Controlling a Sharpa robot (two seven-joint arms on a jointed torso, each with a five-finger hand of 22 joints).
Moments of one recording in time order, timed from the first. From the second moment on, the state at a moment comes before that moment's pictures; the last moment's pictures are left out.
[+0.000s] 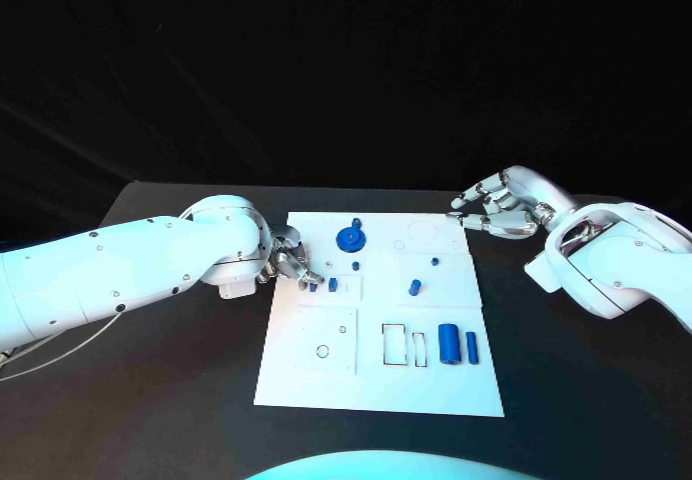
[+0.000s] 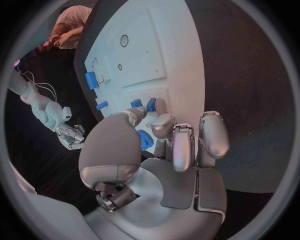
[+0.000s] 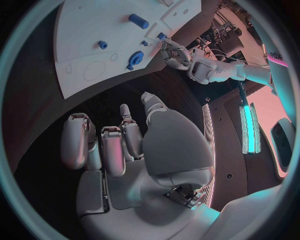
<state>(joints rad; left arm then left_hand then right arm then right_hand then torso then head) 1.26 -0.82 -0.04 1.54 -1.09 0.19 -0.65 1.05 -0.18 0.43 0.29 0.22 0.99 0.01 0.68 0.63 1.38 -0.05 1.13 1.00 1.47 -0.09 1.46 1.31 0.09 1.35 0.02 1.39 1.20 1.33 -0.98 -0.12 1.70 -1.07 -0.48 -0.12 1.28 -0.08 0.06 0.19 0.41 1.00 0.14 0.12 0.17 1.40 0.06 1.37 1.31 1.46 -0.01 1.51 1.31 0.05 1.40 0.09 1.29 1.31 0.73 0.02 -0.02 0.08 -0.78</state>
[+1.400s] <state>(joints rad) 1.22 -0.80 -0.05 1.56 -1.22 -0.29 -0.15 1.50 -0.22 0.39 0.23 0.22 0.79 0.15 0.42 0.33 0.87 0.09 0.60 0.37 1.28 0.02 1.11 0.96 0.18 0.98 0.11 0.94 0.61 1.33 -0.98 -0.12 1.69 -1.07 -0.47 -0.12 1.28 -0.08 0.05 0.19 0.41 1.00 0.14 0.12 0.17 1.40 0.06 1.37 1.31 1.46 -0.01 1.50 1.31 0.05 1.40 0.09 1.29 1.31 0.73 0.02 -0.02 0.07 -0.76</state>
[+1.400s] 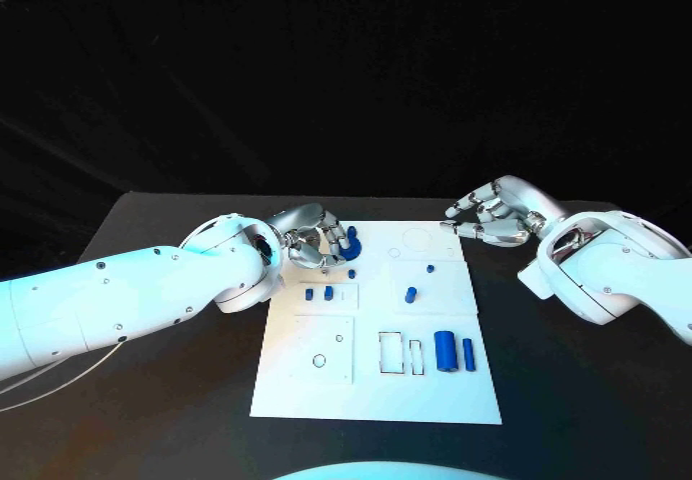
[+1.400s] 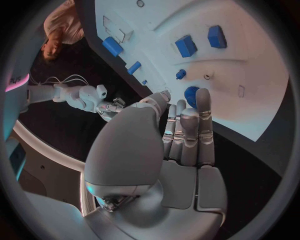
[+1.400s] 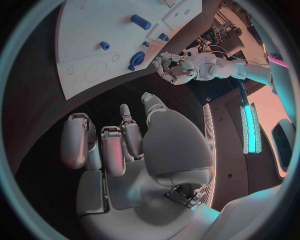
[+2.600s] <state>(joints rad) 1.20 -0.69 -0.06 1.48 -1.60 -0.15 -0.17 1.51 -0.23 0.42 0.22 0.22 0.92 0.13 0.31 0.19 0.93 0.09 0.46 0.17 1.33 0.02 1.24 0.97 0.18 1.01 0.12 1.04 0.71 1.33 -0.98 -0.12 1.69 -1.07 -0.47 -0.11 1.28 -0.08 0.05 0.19 0.41 1.00 0.14 0.12 0.17 1.40 0.06 1.37 1.31 1.46 -0.01 1.50 1.31 0.05 1.40 0.09 1.29 1.31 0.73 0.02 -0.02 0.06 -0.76</state>
